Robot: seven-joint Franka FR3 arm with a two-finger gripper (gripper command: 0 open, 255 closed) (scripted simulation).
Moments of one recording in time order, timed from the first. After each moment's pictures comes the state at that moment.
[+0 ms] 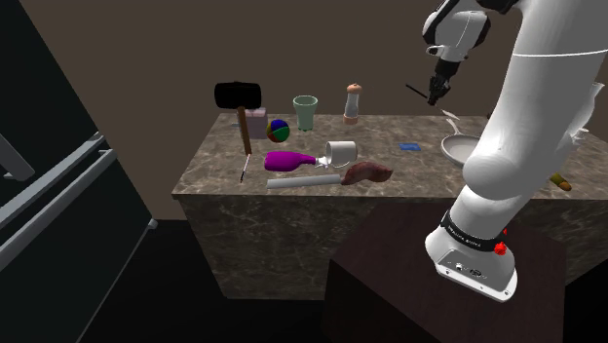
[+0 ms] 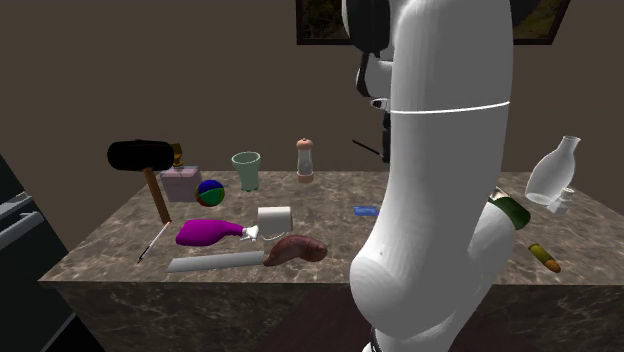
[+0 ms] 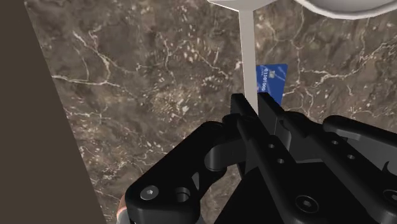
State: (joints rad) arm -0.29 0.22 -0.79 -2.03 0.27 2.15 -1.93
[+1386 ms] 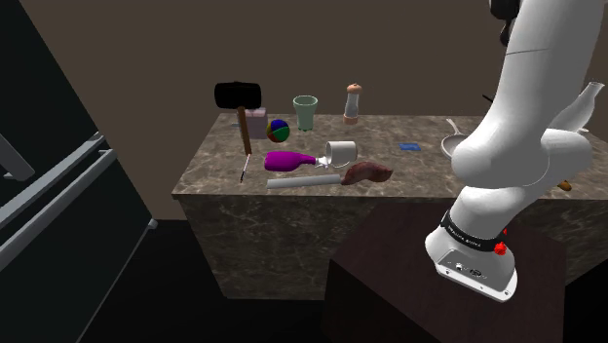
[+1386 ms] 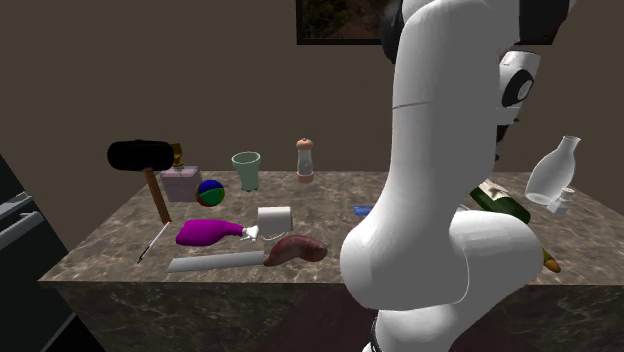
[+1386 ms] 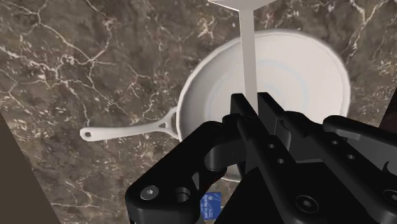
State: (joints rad) arm -0.69 0.35 -0.90 -1.92 0.37 2.07 -2.45
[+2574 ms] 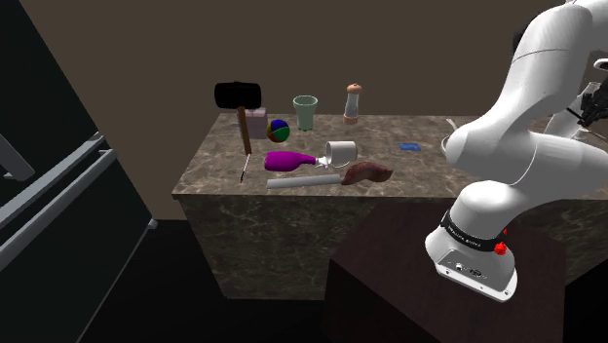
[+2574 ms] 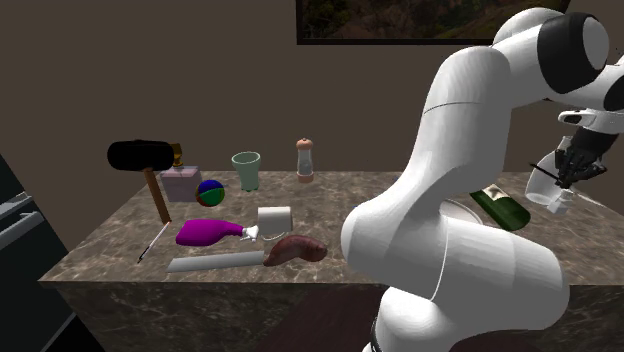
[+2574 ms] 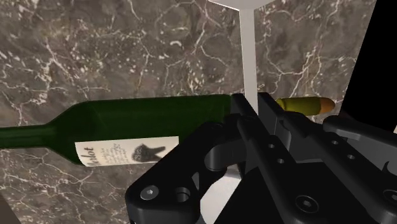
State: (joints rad) arm -1.27 0.73 -0.81 -1.36 0.55 1.81 -2.81
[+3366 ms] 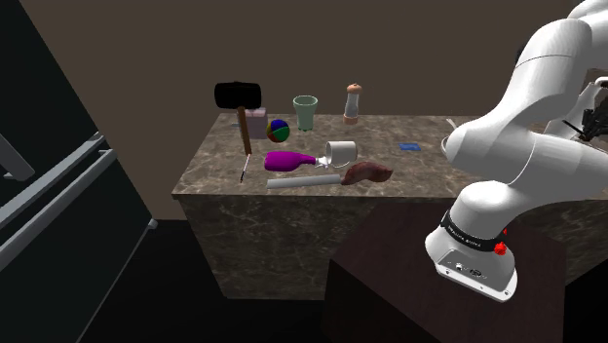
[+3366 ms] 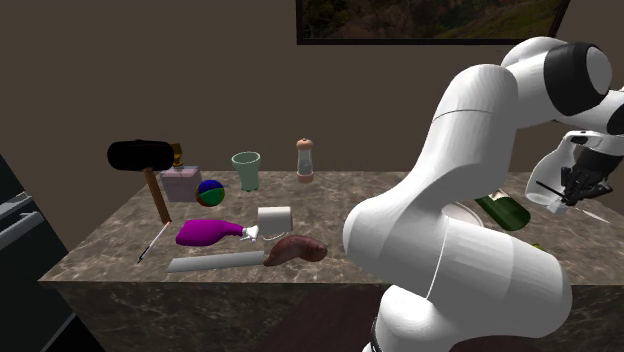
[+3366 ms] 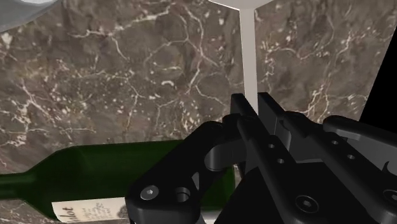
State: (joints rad) arm -1.38 0.87 -0.76 -1.27 0.61 1.85 -2.86
